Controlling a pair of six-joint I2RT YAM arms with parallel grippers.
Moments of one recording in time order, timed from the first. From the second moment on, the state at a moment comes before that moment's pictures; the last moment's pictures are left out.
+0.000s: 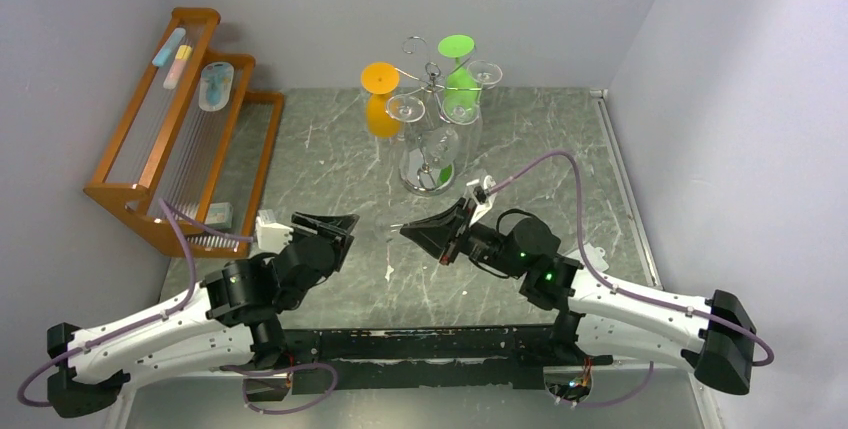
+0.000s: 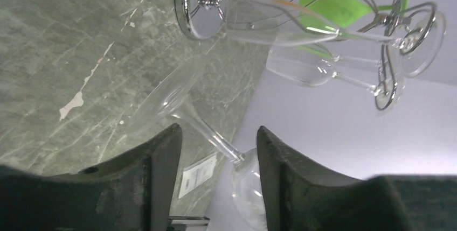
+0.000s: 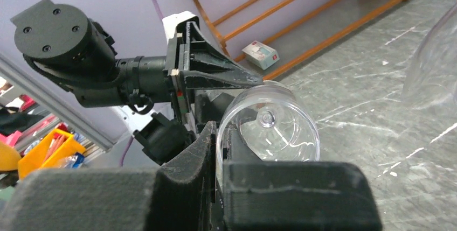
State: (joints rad) left arm -1.16 0.65 0.67 -0.66 -0.80 -1.93; right arm 1.06 0.89 0.54 0.52 -0.06 0.44
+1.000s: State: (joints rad) left arm -1.16 0.69 0.71 -0.74 -0.89 -2.07; right arm 1.12 0.96 0.48 0.76 -0.13 0.38
